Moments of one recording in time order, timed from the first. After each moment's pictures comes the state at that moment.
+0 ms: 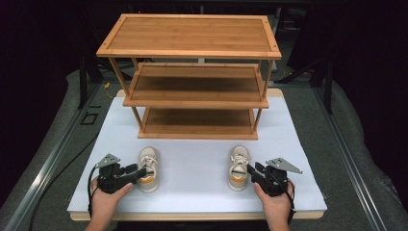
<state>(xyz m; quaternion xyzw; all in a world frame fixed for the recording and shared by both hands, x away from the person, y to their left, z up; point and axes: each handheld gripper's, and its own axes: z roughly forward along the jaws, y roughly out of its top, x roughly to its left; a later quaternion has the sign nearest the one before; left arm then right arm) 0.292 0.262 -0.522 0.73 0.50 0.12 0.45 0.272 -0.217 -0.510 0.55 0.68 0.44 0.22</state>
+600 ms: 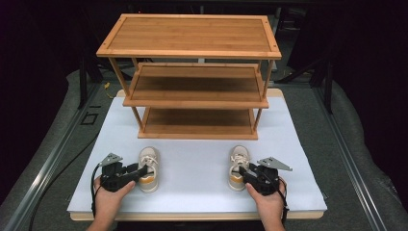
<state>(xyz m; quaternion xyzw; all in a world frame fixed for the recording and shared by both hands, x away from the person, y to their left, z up) 0.298 0.260 -0.528 0.72 0.52 0.12 0.44 0.281 -0.202 -0.523 0.55 0.69 0.43 0.19</state>
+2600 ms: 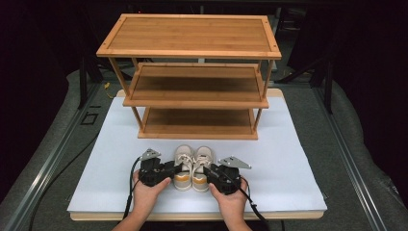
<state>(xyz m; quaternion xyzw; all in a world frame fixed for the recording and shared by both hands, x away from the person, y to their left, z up) 0.319 0.157 -0.529 0.74 0.49 0.06 0.47 0.288 -0.099 -0.524 0.52 0.70 0.46 0.15</state>
